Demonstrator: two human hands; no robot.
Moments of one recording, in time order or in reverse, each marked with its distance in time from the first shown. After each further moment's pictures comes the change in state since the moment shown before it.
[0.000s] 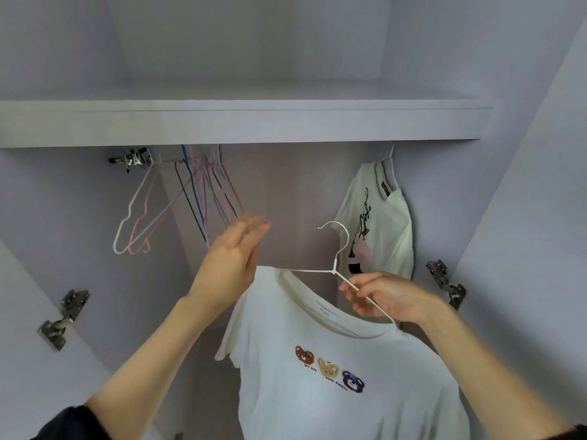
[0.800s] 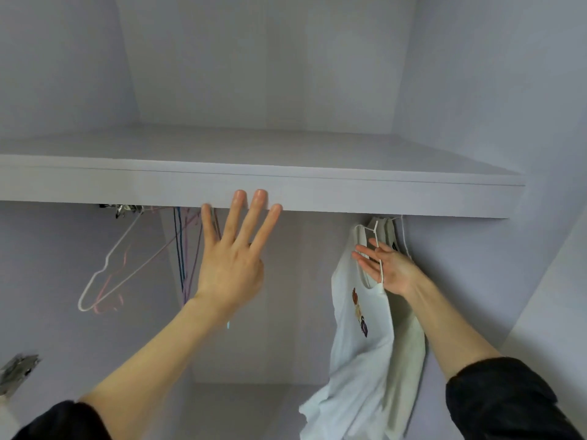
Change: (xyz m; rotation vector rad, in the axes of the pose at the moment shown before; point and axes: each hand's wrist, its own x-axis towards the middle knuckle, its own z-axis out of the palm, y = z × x) left_hand 0.122 -0.009 0.031 0.658 0.353 0.067; right_hand 0.120 -0.119 -0.107 0.620 0.160 -0.329
